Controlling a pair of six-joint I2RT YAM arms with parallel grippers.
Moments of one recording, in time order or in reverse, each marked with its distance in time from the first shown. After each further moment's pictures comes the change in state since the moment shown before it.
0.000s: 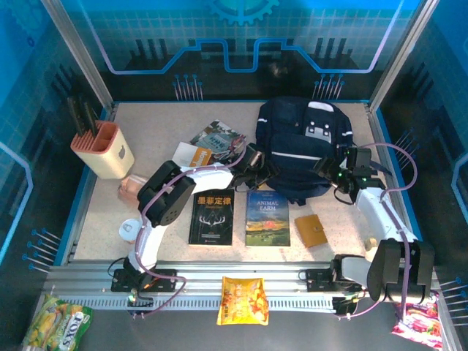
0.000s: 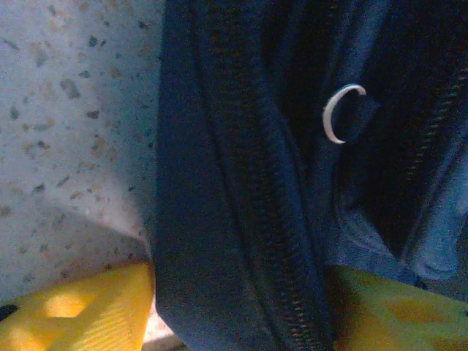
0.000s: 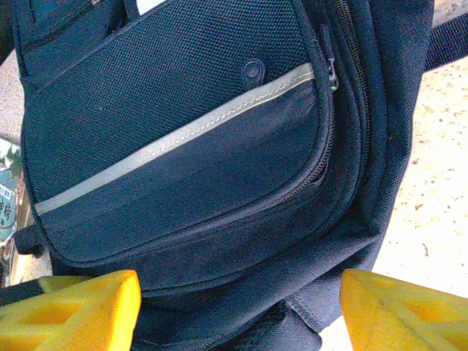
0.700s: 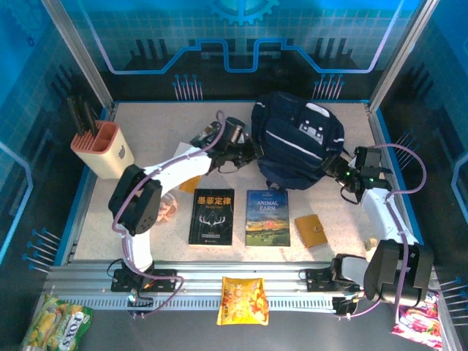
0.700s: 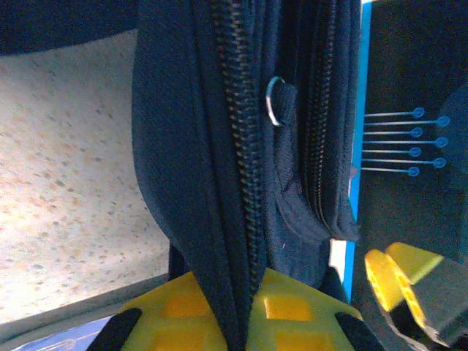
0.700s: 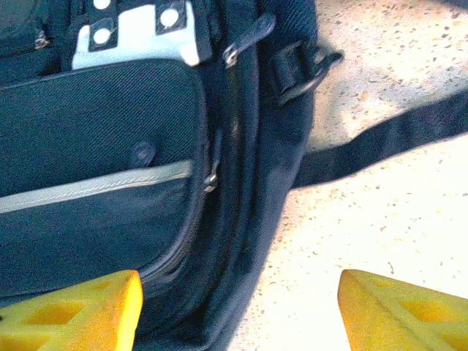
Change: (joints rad) left arm 0.153 -0.262 0.036 -0.180 0.112 0.283; right arm -0.087 -0.010 0.008 0.010 -0.048 -0.015
